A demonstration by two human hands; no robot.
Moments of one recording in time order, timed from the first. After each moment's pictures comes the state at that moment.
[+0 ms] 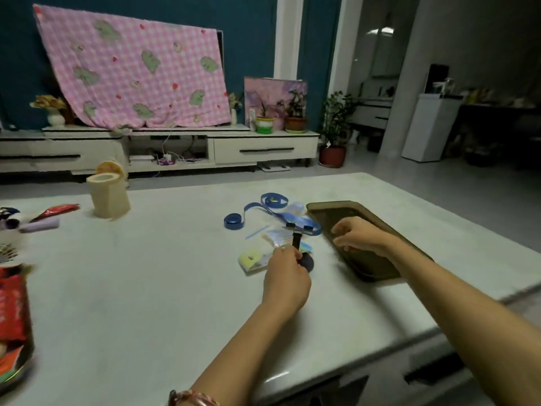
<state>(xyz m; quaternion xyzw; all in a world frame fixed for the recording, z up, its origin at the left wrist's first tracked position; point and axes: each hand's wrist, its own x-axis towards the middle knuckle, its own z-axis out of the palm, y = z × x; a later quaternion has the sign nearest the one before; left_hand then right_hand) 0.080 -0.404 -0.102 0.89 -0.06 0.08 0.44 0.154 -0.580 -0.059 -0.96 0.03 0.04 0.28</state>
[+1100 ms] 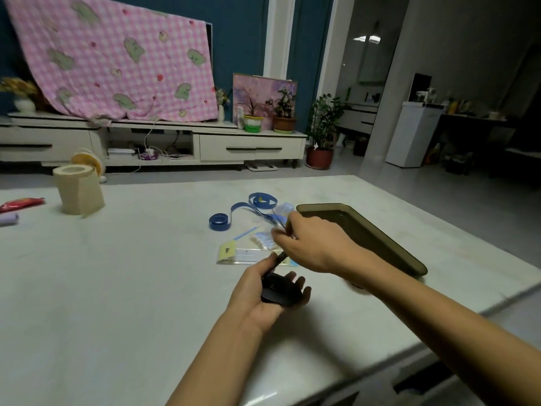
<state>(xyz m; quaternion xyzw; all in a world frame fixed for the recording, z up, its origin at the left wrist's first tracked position) 0.084 -0.385 -0.098 0.26 0.16 -0.27 0.91 0.106 -0.489 -0.036 -0.99 -0.11 -0.09 0.07</state>
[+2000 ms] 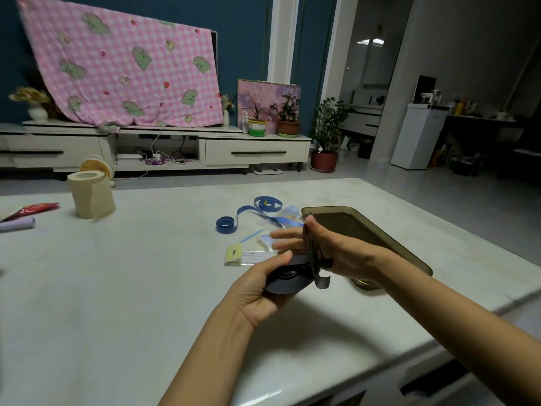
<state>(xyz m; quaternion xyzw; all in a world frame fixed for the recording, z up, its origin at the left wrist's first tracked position) 0.082 -0.369 -0.092 0.31 0.01 -0.25 0.92 0.104 -0.522 -0.042 -0.75 -0.18 0.24 0.58</state>
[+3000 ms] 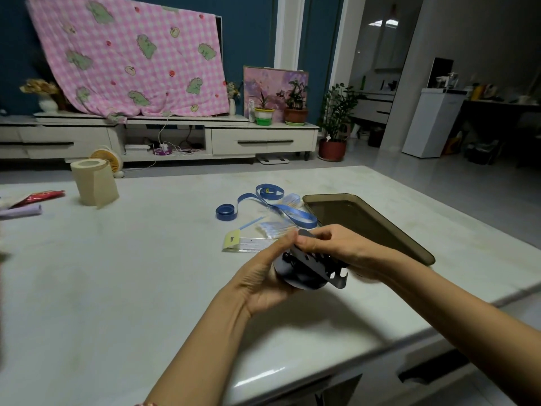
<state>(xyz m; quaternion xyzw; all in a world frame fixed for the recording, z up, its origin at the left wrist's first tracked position) 0.082 -0.380 -0.099 0.38 -0.11 -0.29 0.87 0.098 -0.538 -0.062 -0.84 -0.12 0.14 0.51</state>
